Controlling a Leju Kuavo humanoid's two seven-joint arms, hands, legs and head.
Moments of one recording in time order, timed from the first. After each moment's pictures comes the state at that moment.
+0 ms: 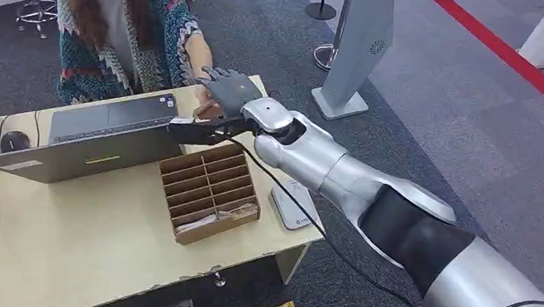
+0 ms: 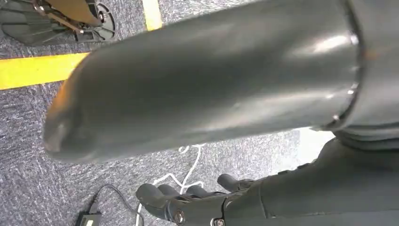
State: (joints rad) left arm -0.16 0.02 -1.25 -0.28 0.89 0.62 -0.09; right arm -1.01 -0.23 0.95 -1.03 0.76 -0.09 0.24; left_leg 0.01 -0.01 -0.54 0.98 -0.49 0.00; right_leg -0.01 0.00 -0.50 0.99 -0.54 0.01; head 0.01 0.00
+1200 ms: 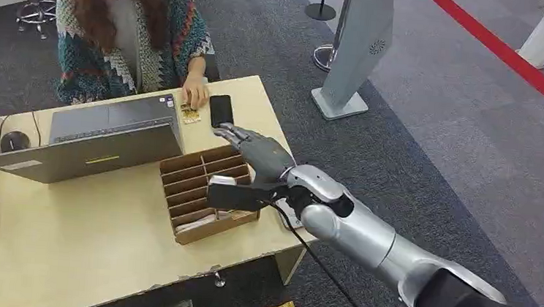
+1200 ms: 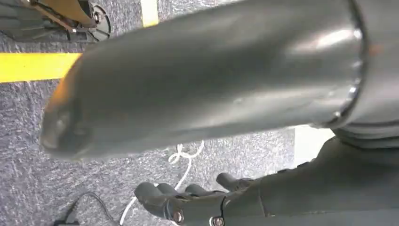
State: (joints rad) left arm -0.12 0.03 -1.21 -0.27 0.95 0.63 -0.13; right arm -0.45 -0.44 0.67 -1.67 0.69 -0.04 0.23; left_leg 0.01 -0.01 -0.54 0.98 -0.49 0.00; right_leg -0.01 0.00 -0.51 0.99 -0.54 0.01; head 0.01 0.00
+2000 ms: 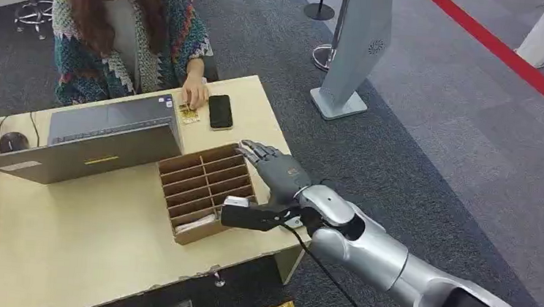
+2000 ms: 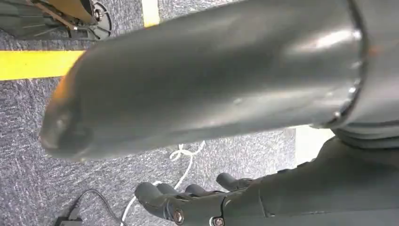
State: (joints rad) left arm -0.12 0.03 -1.20 -0.27 0.94 0.63 -0.13; right arm -0.34 -0.49 0.65 -1.72 0.79 -0.10 0.28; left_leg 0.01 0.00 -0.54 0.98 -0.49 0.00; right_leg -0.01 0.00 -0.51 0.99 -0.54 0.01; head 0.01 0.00
